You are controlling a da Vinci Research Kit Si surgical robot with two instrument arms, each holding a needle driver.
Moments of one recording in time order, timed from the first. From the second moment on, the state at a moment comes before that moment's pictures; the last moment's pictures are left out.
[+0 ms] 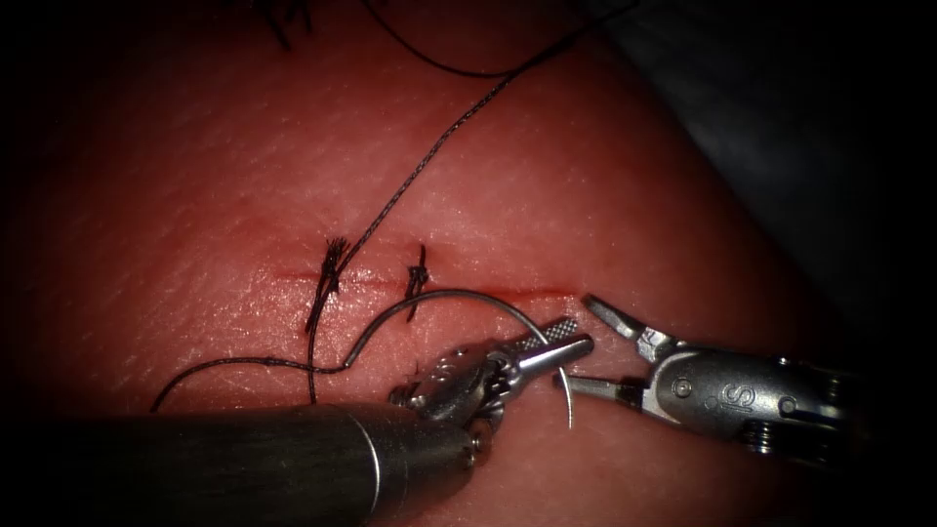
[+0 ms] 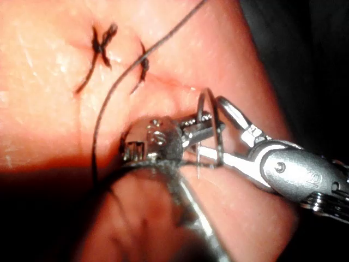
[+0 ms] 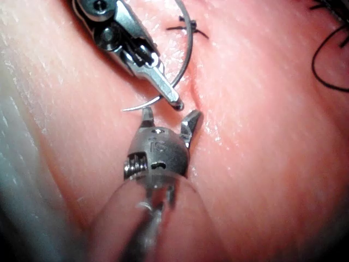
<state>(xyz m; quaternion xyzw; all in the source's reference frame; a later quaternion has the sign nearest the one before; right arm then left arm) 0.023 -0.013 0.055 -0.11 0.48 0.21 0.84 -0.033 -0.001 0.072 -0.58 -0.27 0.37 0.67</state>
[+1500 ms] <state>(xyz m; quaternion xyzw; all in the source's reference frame) 0.024 -0.007 0.045 -0.04 0.50 0.20 0.84 -0.030 0.005 0.064 -0.44 -0.29 0.59 0.61</state>
